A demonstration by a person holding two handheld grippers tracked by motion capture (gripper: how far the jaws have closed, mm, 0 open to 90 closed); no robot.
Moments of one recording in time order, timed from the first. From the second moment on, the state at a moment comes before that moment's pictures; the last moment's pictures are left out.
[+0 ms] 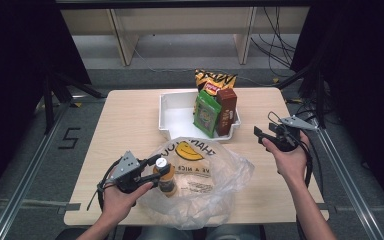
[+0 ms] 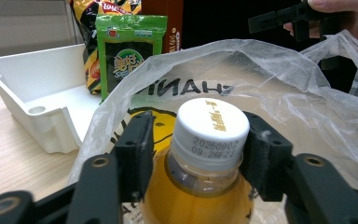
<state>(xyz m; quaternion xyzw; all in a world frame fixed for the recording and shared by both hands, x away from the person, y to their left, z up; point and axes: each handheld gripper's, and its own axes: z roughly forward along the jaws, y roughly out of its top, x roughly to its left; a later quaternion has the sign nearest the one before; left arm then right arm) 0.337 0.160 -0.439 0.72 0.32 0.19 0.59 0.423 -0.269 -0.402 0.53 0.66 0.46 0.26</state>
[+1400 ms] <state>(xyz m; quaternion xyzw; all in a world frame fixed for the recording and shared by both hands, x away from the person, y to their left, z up) 0.348 0.144 -0.392 0.71 0.27 0.20 0.62 0.423 -0.272 -0.402 0.54 0.66 0.46 0.25</state>
